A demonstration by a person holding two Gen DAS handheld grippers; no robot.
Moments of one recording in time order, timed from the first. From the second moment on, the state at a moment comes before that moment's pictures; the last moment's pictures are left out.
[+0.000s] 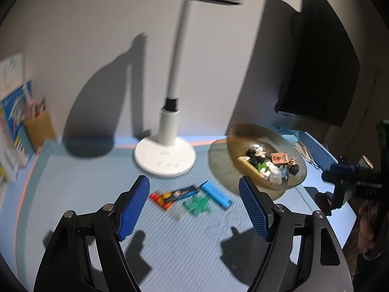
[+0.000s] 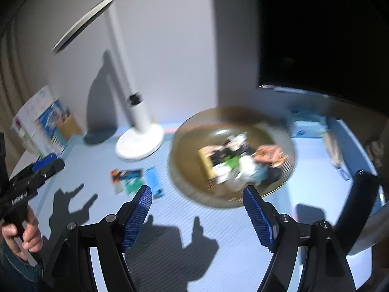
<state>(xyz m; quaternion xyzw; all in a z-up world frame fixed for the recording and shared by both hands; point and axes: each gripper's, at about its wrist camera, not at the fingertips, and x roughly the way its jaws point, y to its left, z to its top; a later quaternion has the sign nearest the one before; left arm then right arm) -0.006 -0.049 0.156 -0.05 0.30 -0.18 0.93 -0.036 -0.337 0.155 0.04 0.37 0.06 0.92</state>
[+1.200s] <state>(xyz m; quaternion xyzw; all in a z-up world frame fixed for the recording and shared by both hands) 0.010 -0.021 0.020 -0.02 0.40 -0.07 0.91 -0.004 -0.257 0.000 -0.02 0.45 0.07 0.89</state>
